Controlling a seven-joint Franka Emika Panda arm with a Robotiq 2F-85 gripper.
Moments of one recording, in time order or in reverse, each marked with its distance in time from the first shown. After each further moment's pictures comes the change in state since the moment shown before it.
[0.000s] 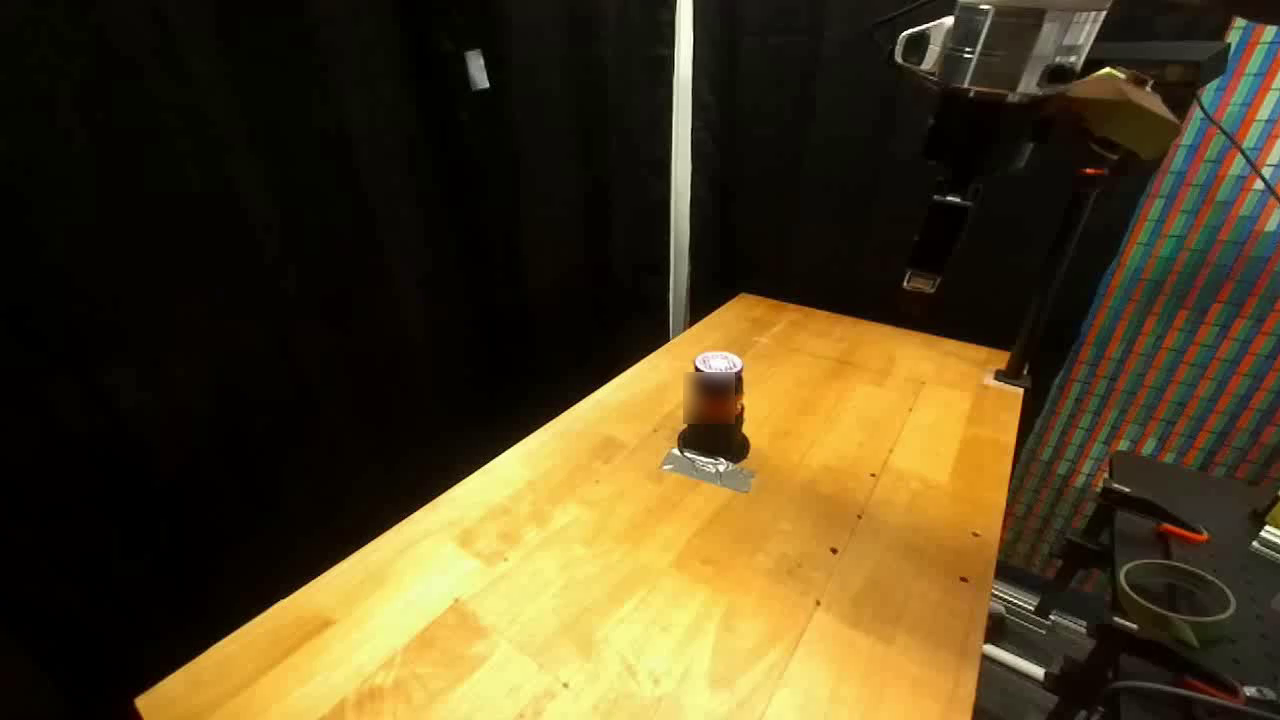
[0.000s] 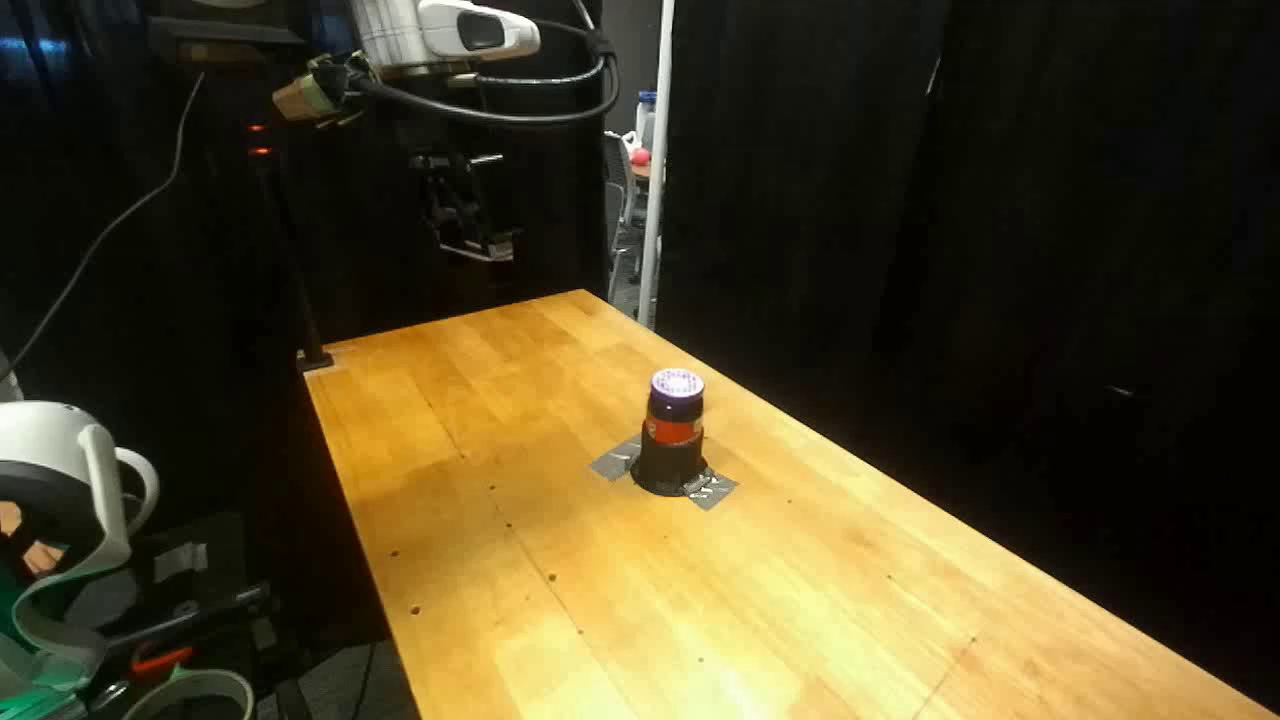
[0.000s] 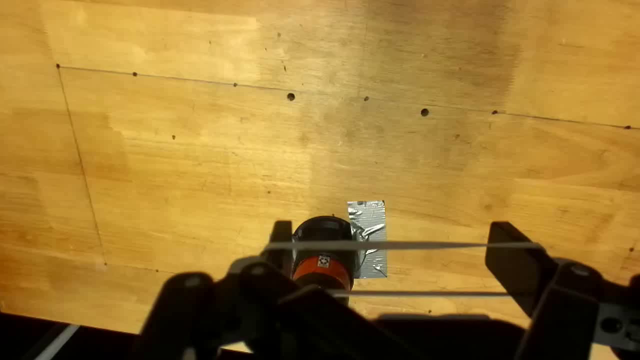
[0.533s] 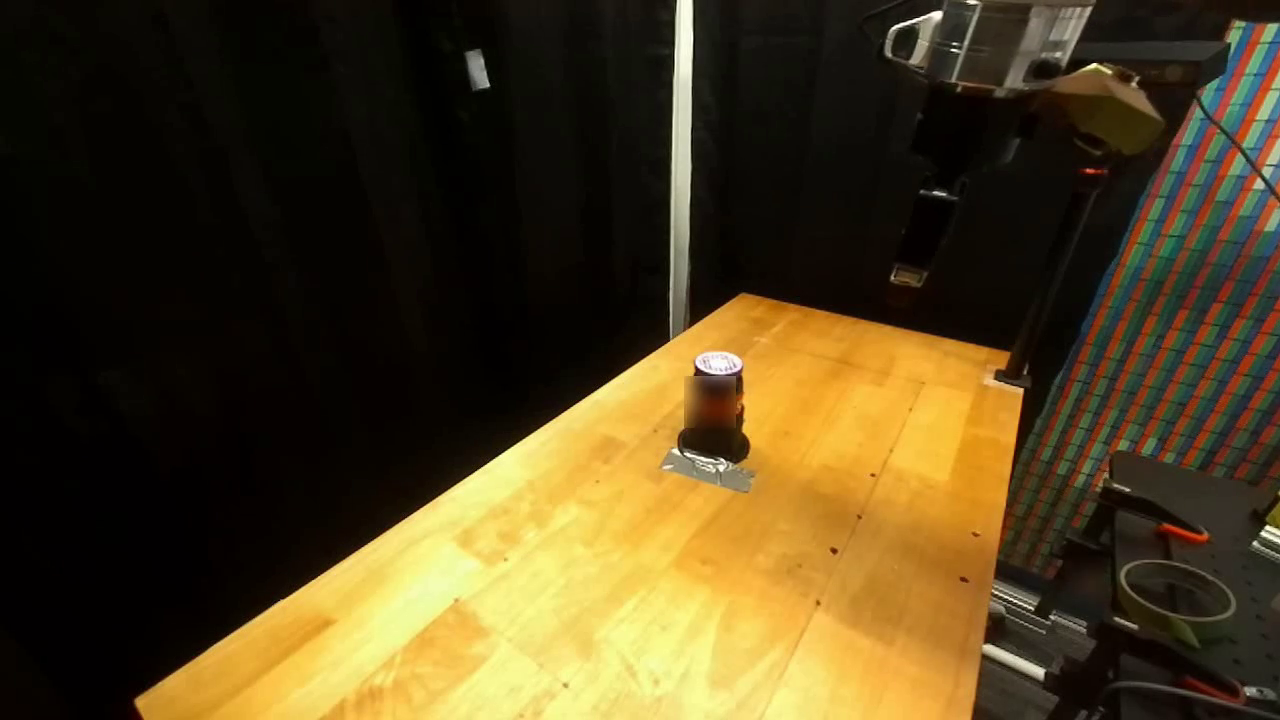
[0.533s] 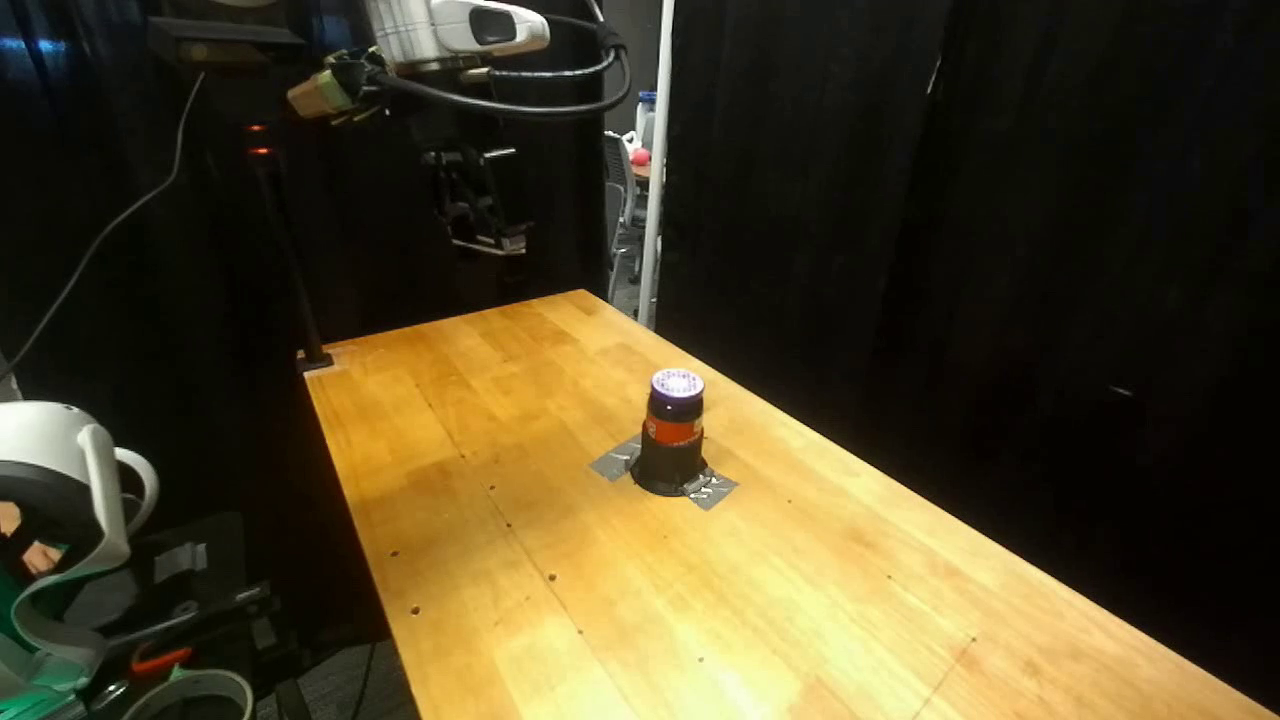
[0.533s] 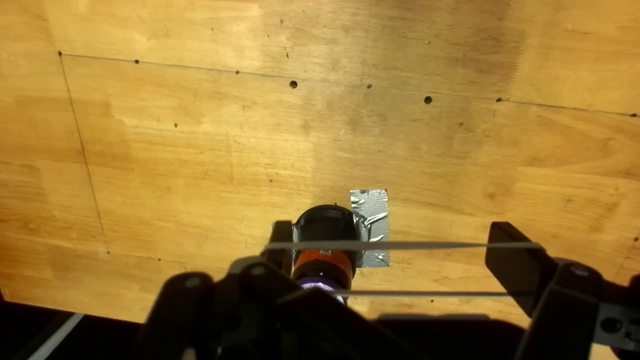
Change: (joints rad) arm -0.001 0.034 -0.003 0.036 -0.023 0.005 0.010
